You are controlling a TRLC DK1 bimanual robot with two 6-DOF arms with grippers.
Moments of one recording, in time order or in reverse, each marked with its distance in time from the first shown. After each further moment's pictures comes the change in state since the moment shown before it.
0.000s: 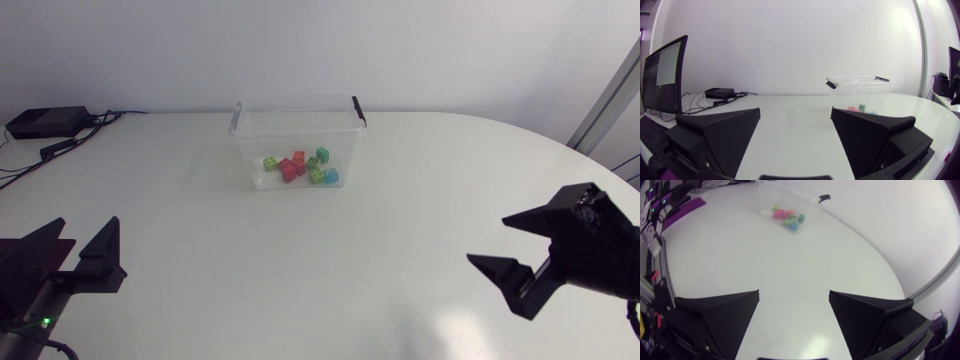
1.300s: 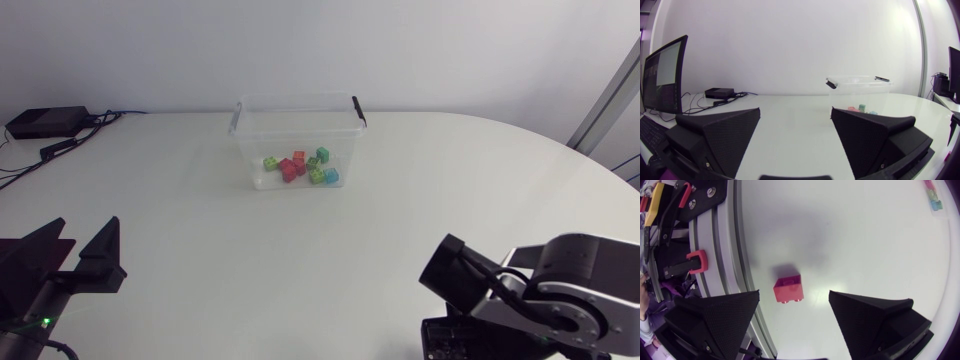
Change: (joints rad) left arm 0.000 0.000 0.000 0.000 0.000 0.000; right arm 0.697 0.504 -0.027 -0.314 0.255 -0.067
